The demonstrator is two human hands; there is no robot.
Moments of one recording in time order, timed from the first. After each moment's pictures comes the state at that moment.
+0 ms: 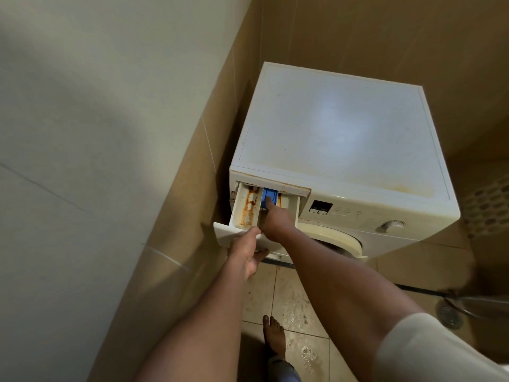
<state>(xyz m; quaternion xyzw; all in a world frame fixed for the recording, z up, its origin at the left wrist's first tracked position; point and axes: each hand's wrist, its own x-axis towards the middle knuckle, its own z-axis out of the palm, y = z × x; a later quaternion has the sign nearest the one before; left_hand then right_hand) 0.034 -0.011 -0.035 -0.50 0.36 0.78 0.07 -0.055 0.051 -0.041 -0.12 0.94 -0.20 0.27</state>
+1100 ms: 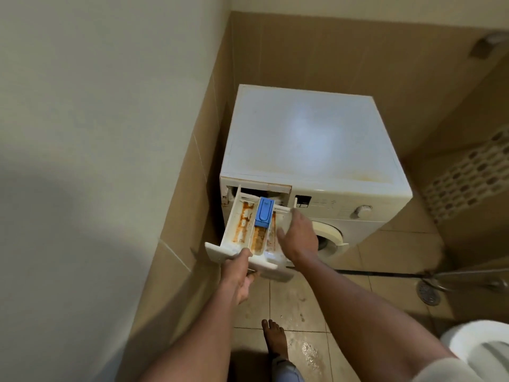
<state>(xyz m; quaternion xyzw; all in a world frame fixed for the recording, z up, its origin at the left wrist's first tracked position) 0.118 -0.003 -0.003 -0.46 0.38 0.80 0.09 0.036 0.122 0.011 0.01 0.96 -0.26 0.05</state>
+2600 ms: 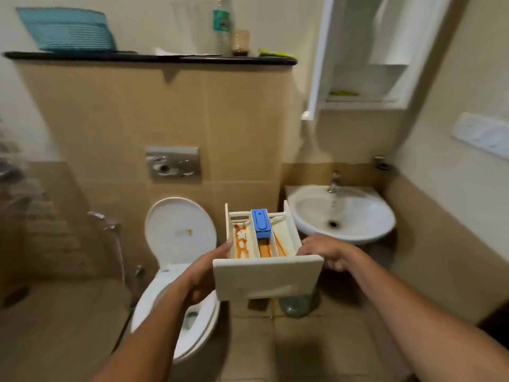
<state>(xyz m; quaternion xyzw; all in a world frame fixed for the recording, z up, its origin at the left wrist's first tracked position) 0.405 0.669 0.201 0.33 0.54 0.41 0.66 0.677 0.770 0.224 0.59 0.56 -0.57 -0.11</state>
